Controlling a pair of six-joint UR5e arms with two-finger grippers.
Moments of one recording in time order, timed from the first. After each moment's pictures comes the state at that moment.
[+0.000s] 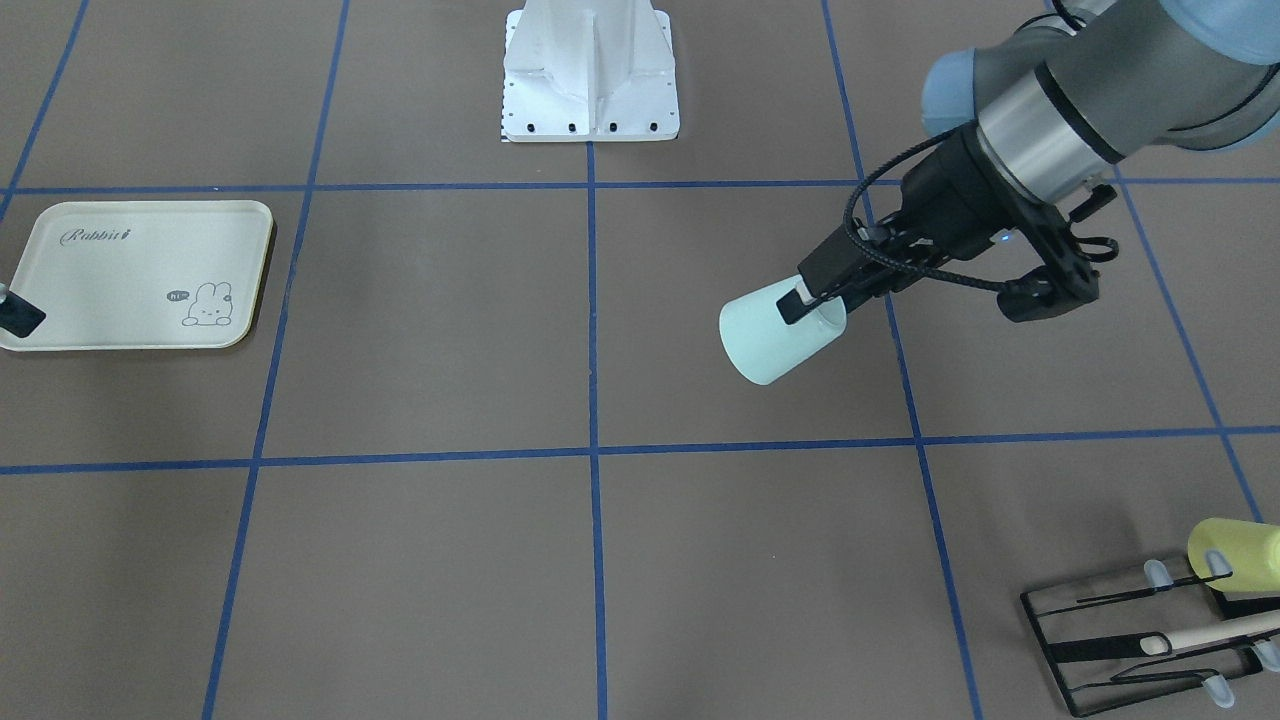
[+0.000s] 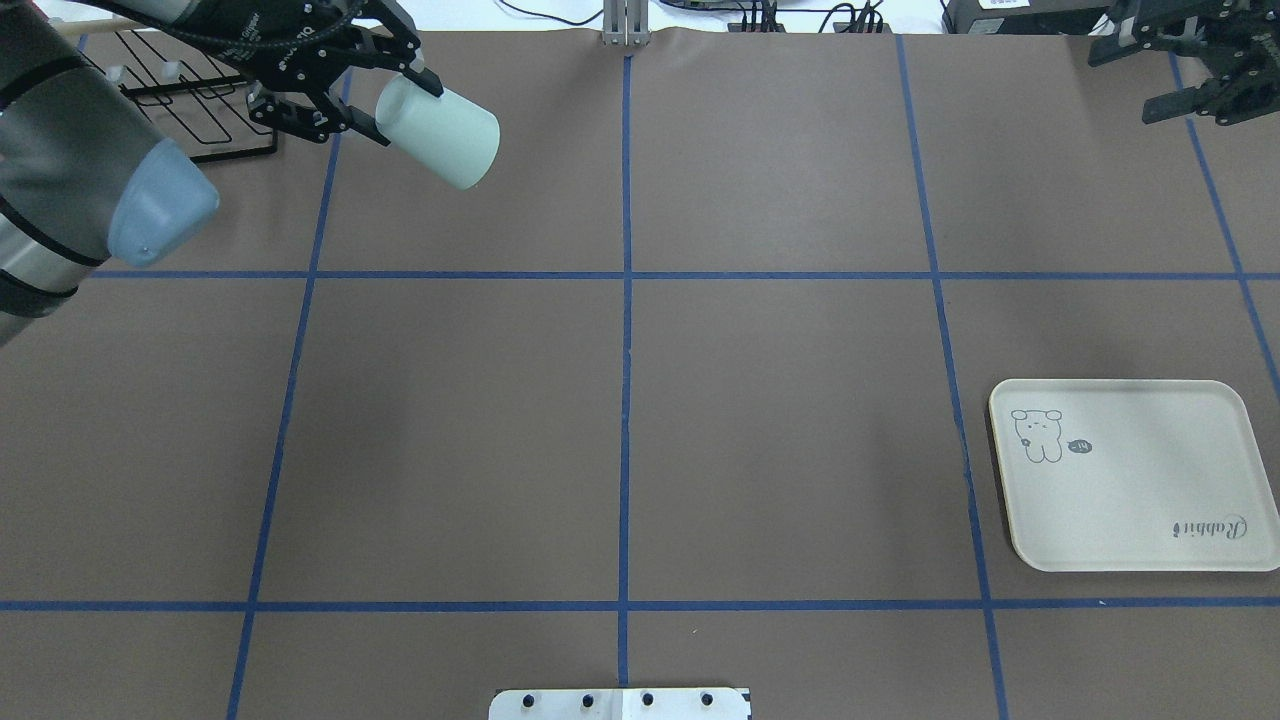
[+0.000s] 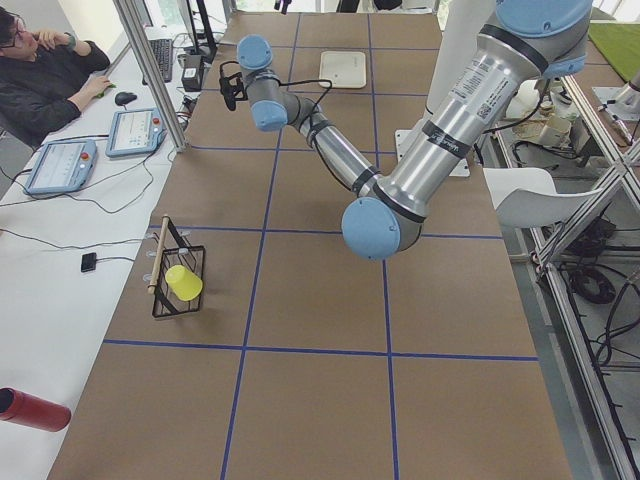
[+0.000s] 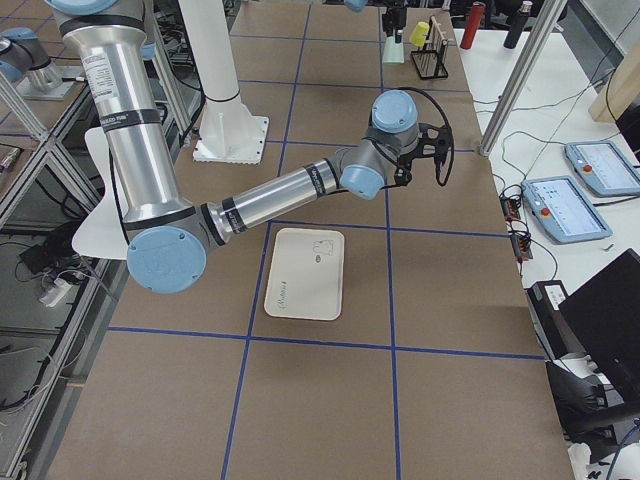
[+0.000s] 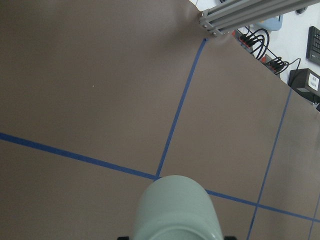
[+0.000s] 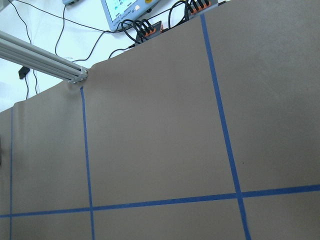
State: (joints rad) left arm -1.03 -2.19 -1.70 -2.08 -2.44 -1.62; right arm 1.30 -1.32 1.76 -0.79 2.48 1.38
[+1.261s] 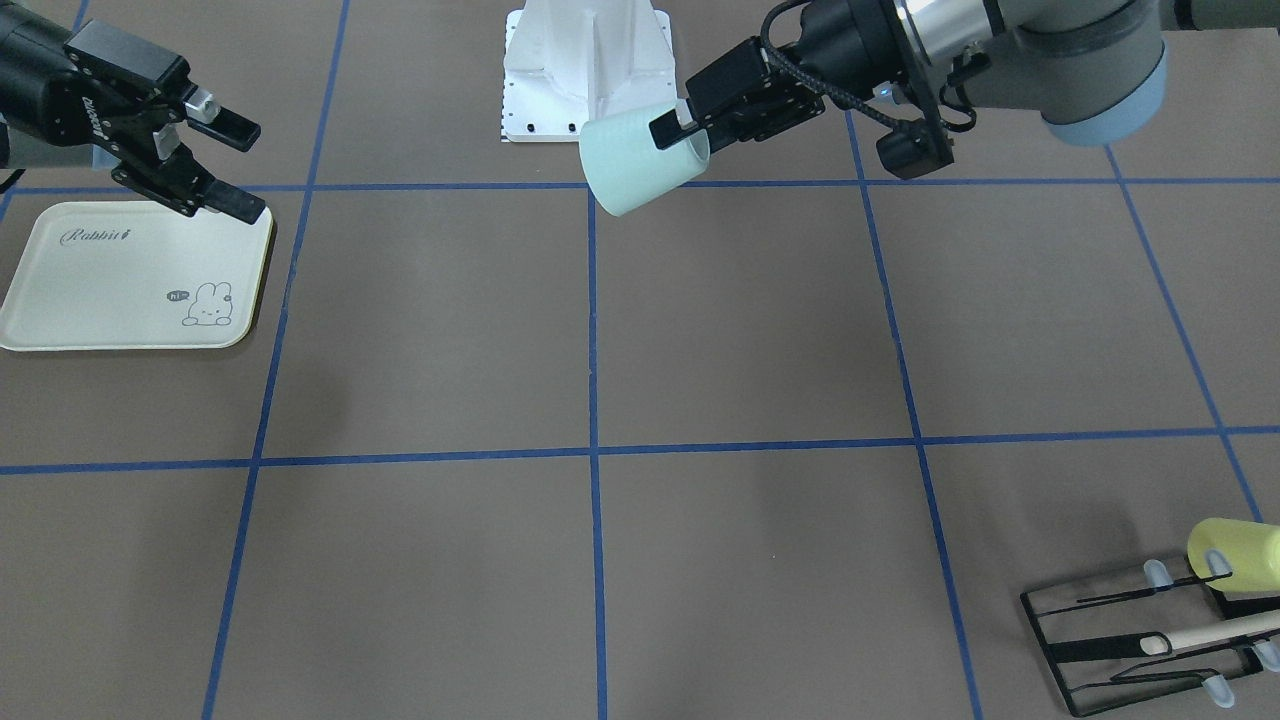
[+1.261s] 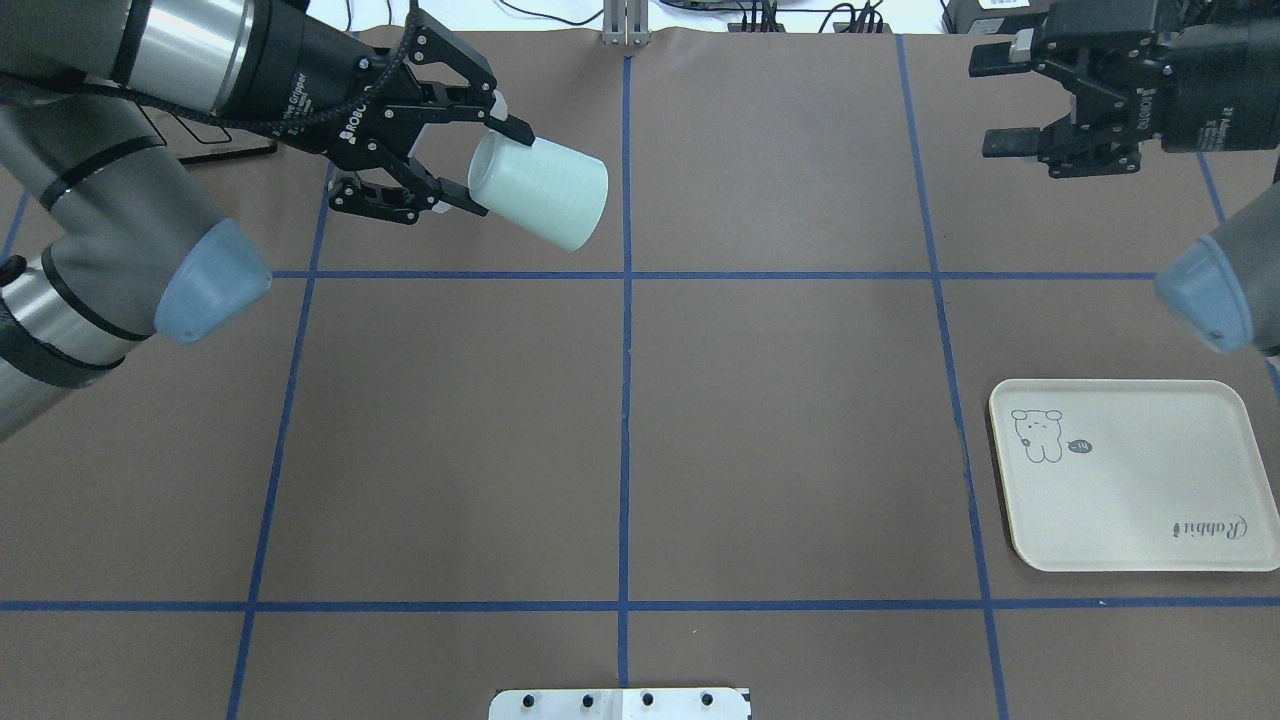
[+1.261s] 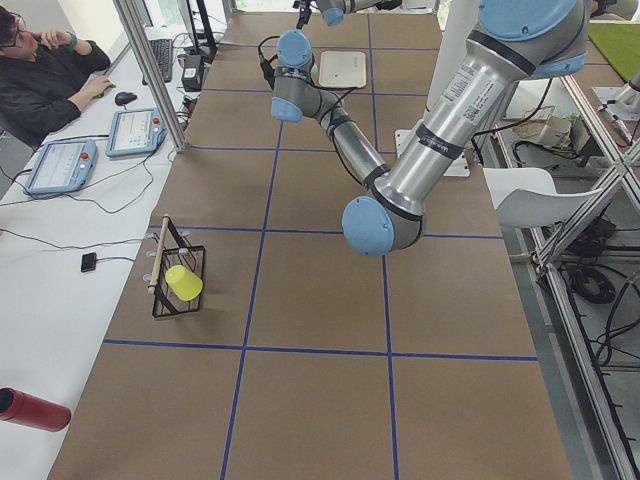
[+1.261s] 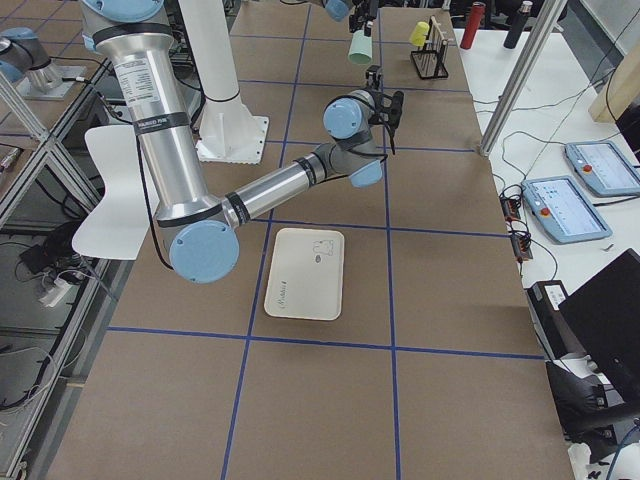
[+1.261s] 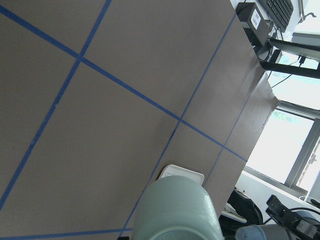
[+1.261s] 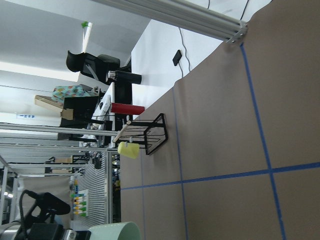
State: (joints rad) left arm -0.92 -2.19 -1.79 -2.56 -2.43 -2.22; right arm 1.01 -1.30 1.76 0.04 2.16 2.03
